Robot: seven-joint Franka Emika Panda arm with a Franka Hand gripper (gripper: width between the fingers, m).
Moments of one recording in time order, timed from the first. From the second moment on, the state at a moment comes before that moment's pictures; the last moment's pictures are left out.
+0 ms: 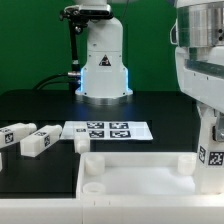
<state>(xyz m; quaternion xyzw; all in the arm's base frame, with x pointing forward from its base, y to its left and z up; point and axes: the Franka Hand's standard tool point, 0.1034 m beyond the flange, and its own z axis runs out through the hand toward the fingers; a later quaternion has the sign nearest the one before) 0.639 0.115 0.109 -0.68 0.73 0.01 0.07</state>
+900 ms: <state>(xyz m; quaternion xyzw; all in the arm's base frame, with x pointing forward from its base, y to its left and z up) 0.639 0.113 0.113 -0.63 0.77 -0.02 0.12</state>
